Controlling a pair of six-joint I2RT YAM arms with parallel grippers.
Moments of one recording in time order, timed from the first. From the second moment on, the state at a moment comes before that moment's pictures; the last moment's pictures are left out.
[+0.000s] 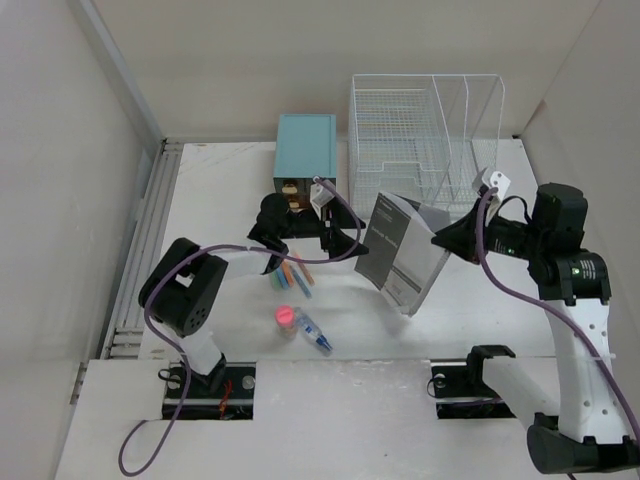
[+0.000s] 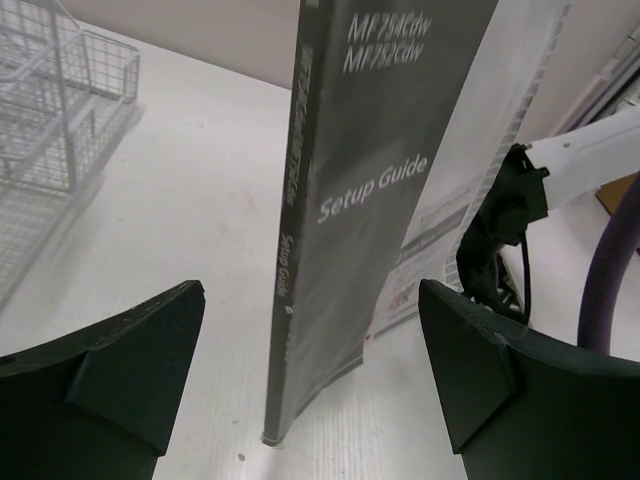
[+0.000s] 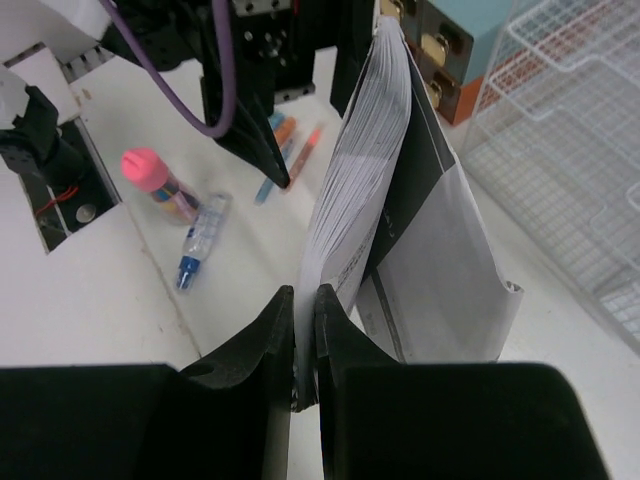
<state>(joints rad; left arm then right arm) -0.56 1.68 0.81 1.02 0.99 -0.46 0.01 0.85 1.20 -0.86 -0.95 -0.30</state>
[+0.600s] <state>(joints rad) -0.64 1.82 0.97 1.13 1.13 -0.64 0.01 0.88 1.28 -0.87 -1.03 -0.29</state>
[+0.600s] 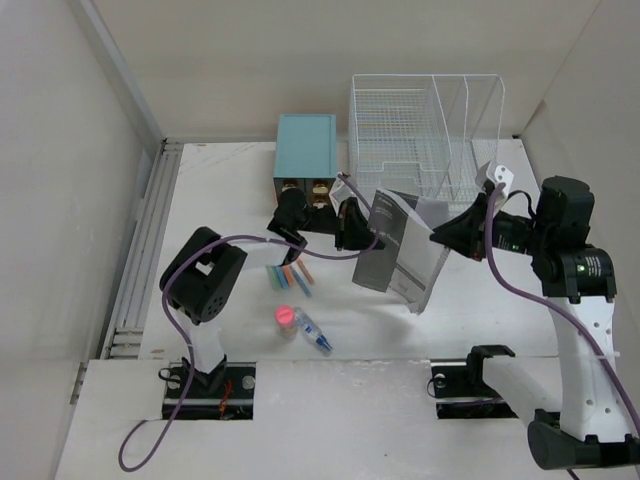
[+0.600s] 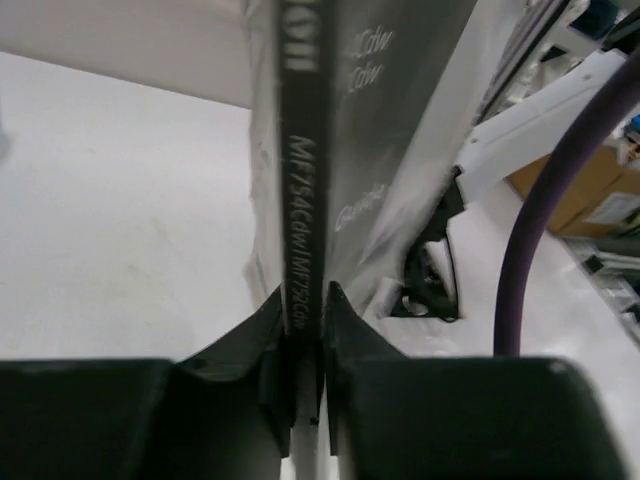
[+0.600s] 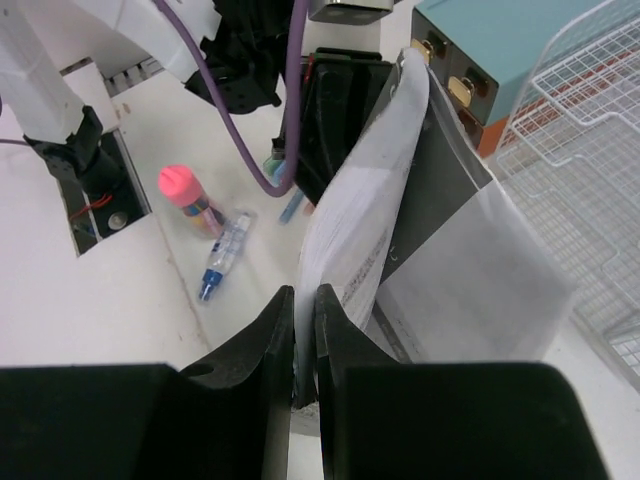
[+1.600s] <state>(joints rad) -0.66 1.33 1.18 0.17 0.96 -0.16 0.01 0.75 1.14 -0.39 -0.87 -0.11</state>
